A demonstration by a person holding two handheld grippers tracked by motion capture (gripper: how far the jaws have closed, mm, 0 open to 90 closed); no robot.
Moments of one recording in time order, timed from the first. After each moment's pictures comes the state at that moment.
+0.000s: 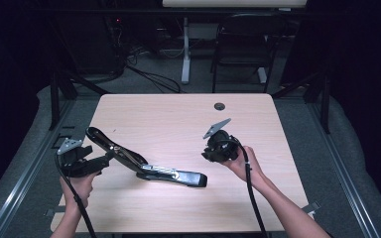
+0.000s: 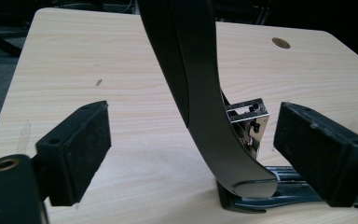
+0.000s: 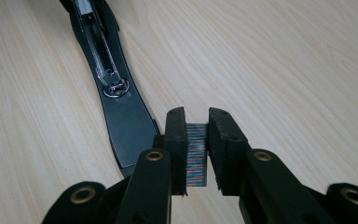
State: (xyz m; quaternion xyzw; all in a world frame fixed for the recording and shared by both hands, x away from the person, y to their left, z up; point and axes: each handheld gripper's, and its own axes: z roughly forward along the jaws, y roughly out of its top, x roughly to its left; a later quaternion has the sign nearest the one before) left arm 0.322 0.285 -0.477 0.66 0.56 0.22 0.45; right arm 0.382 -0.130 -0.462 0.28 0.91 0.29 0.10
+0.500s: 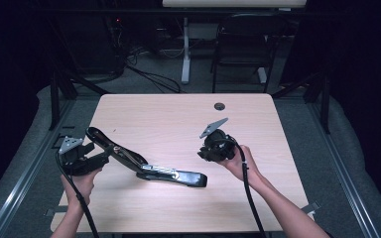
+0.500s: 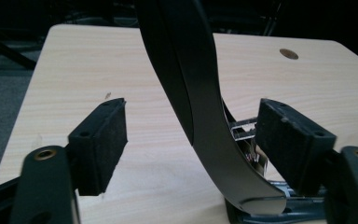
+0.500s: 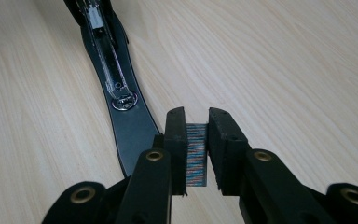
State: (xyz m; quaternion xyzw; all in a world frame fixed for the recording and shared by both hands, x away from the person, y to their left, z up) left arm 0.324 0.282 -0.475 0.65 0.56 0.25 0.45; right arm 0.383 -0.121 -0.460 0.27 0.91 0.31 0.10
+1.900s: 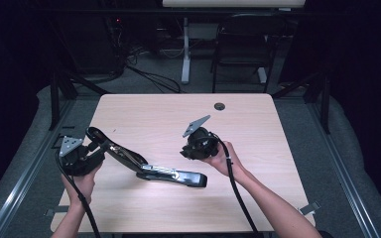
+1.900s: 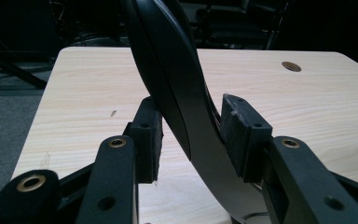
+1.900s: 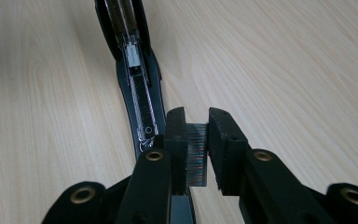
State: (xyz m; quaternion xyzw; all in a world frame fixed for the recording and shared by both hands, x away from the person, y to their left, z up) left arm 0.322 0.278 -0.474 0.64 0.54 0.28 0.46; right arm 0.394 -0.079 -0.460 0.21 0.91 0.34 0.08
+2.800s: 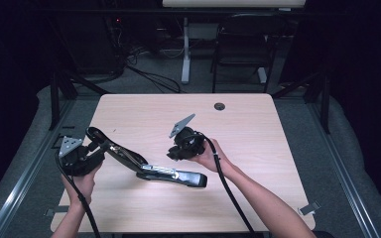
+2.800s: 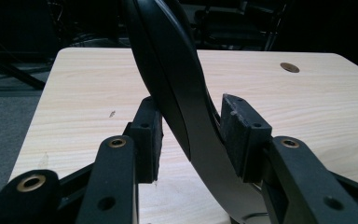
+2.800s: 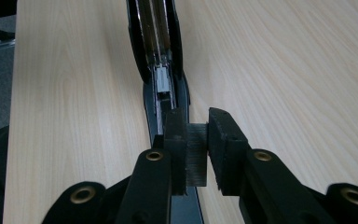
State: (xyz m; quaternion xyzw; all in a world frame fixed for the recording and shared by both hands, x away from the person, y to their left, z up) left arm 0.322 0.279 -0.474 0.64 0.54 0.28 0.46; right arm 0.407 -0.044 -0.469 0.16 0.92 0.35 0.03
